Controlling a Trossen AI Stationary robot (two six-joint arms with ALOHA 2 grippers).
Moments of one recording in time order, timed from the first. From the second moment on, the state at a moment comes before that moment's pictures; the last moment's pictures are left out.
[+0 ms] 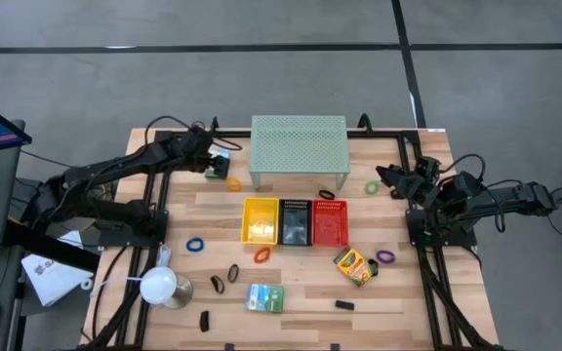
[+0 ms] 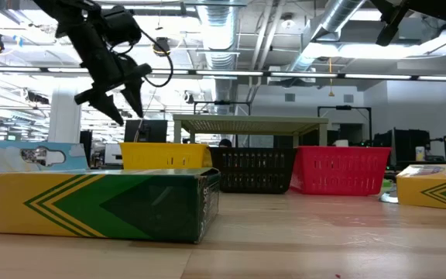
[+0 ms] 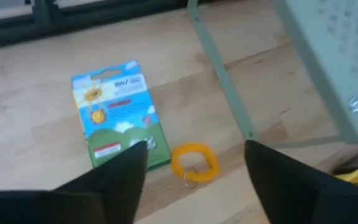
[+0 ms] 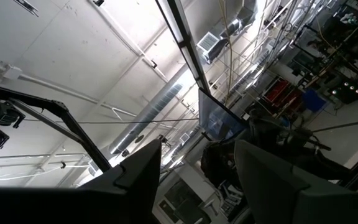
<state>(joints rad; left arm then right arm) 0.59 1.14 0.78 -0.57 -0.17 -0.58 0.07 0.37 0.21 0.71 0.27 0.77</state>
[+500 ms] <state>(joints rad) 0.57 1.20 0.93 -0.64 -0.11 -0.66 0.07 0.37 0.21 0.71 0.26 0.78</state>
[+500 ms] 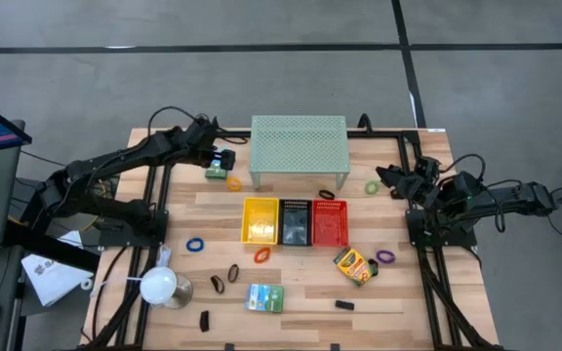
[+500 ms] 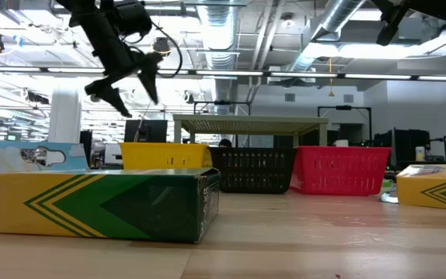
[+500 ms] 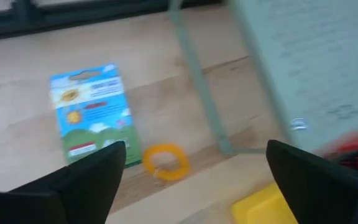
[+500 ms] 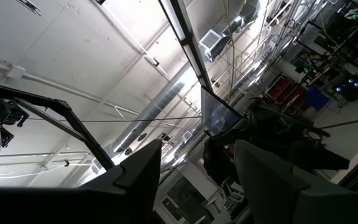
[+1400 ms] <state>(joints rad) 0.61 1.48 0.93 -0.68 -0.10 -0.74 0.07 0.37 0.21 0.71 0.26 0.80</state>
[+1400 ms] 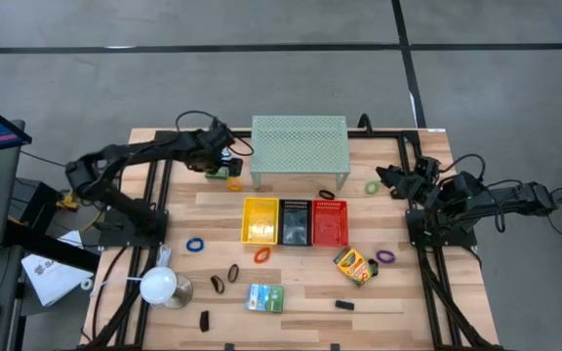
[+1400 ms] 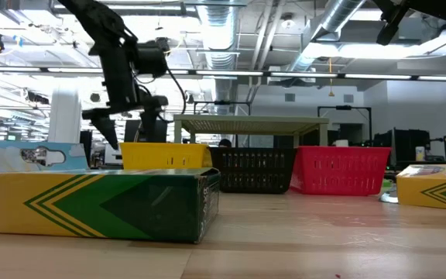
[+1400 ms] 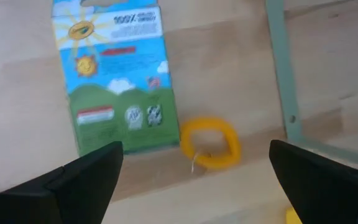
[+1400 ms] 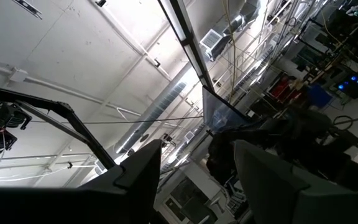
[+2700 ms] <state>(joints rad) 0.74 1.60 0.98 -0.72 -0.12 -0.60 0.07 0.37 0.21 0.71 0.25 0.79</state>
